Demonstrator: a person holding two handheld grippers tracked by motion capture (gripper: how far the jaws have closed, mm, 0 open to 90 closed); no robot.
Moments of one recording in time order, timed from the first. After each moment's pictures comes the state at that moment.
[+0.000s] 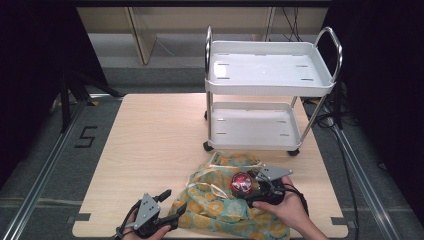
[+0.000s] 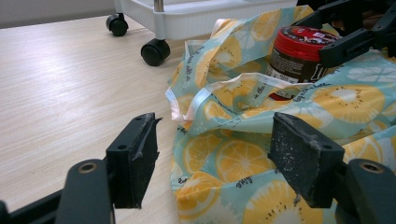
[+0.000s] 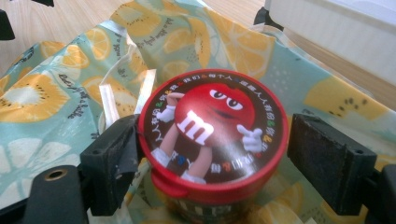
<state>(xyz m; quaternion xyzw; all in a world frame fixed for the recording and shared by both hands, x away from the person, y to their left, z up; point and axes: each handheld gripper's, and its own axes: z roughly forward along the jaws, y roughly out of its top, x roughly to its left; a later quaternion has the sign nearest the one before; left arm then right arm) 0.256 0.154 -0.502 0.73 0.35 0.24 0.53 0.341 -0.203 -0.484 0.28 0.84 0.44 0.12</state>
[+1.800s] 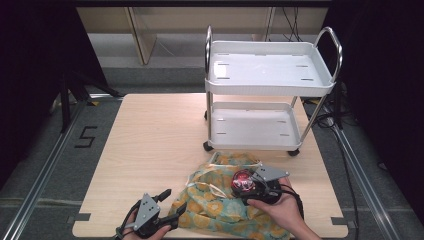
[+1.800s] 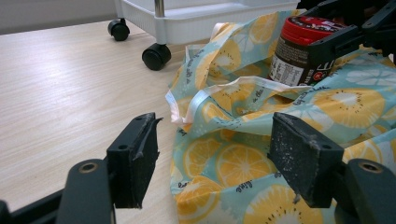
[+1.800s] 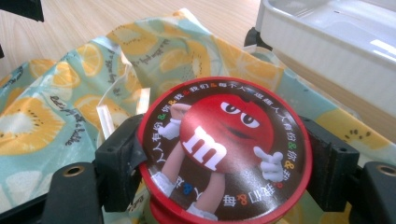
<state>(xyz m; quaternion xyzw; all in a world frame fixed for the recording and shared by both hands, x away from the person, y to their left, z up) 0.257 0.154 -0.501 0.73 0.34 0.25 0.54 0.335 -0.190 -0.476 0.29 0.83 0.45 0.16</state>
